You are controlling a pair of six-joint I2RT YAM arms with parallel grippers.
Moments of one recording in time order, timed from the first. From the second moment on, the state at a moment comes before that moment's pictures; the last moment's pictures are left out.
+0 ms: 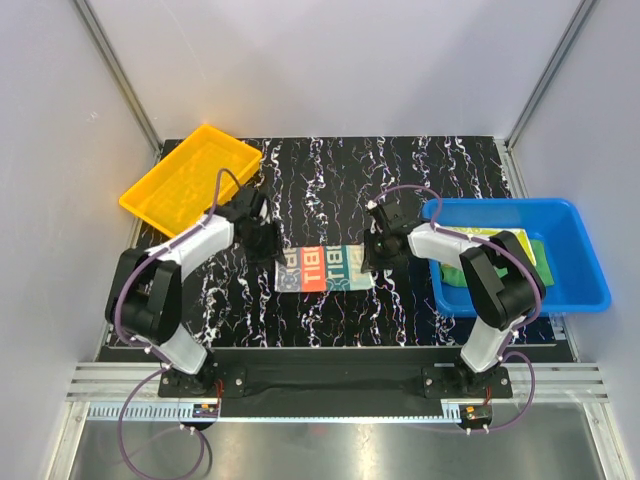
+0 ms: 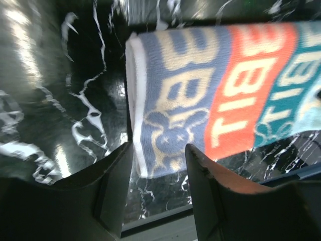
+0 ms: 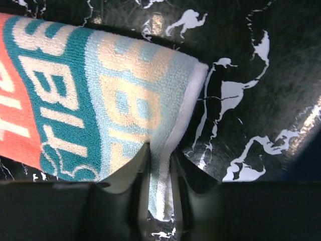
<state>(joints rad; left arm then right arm) -0.35 1.62 1.01 -0.61 0.25 -0.54 0.51 1.76 1.01 -0.35 -0.18 0.43</state>
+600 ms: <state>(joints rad) -0.25 1.41 1.22 -0.75 0.14 -0.37 0.51 1.50 0.86 -0.45 -0.13 0.47</state>
